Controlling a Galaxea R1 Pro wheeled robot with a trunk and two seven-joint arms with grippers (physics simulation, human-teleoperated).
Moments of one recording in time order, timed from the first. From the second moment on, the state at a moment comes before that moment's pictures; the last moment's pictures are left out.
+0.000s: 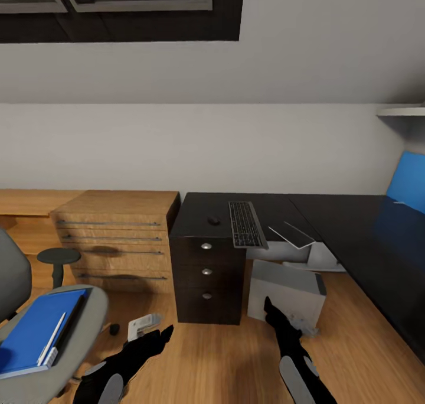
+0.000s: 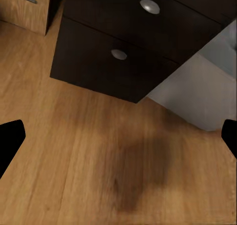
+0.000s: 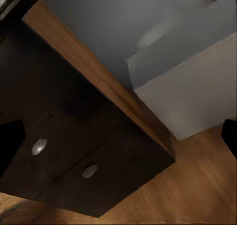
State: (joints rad) left arm -0.05 -0.01 -0.11 -1.49 0.49 0.55 0.15; right arm -0.27 0.06 0.11 -0.96 -0.71 -0.21 -0.19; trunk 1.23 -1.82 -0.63
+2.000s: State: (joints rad) left arm -0.05 -0.01 -0.16 -1.45 0.53 0.57 0.14; right arm -0.27 0.02 0.07 -1.25 -1.35 0.22 -0.01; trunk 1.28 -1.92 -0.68
